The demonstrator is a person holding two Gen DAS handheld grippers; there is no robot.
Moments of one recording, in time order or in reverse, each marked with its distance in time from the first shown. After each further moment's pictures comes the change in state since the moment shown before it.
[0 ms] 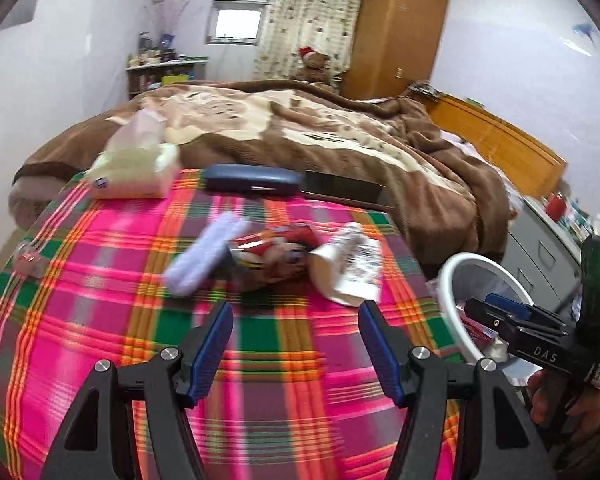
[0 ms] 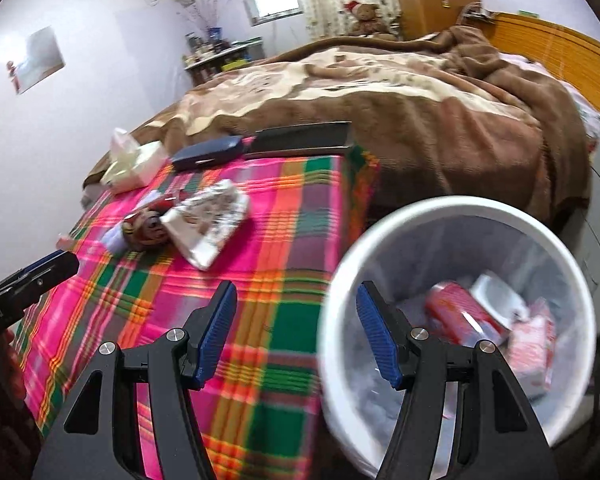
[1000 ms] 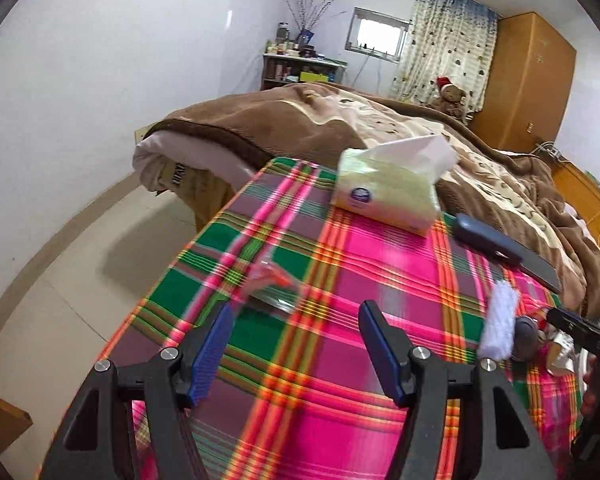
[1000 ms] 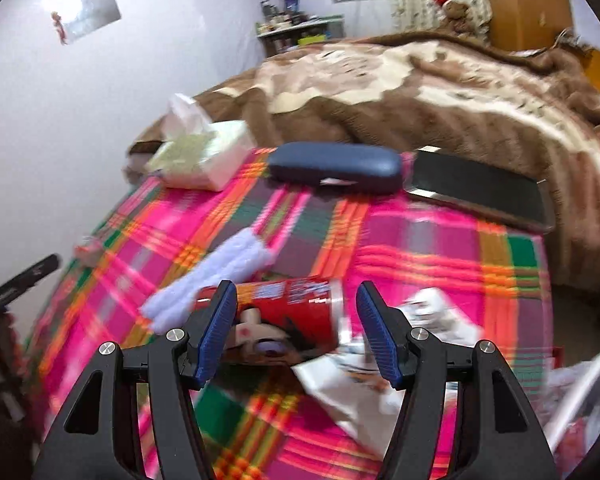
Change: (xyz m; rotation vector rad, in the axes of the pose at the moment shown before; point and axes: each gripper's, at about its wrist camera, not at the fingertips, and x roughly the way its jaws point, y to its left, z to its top) left arm -0.011 0.253 0.014 -0.274 -0.039 0.328; right arm 0.105 0.111 0.062 -0.155 0.087 0.199
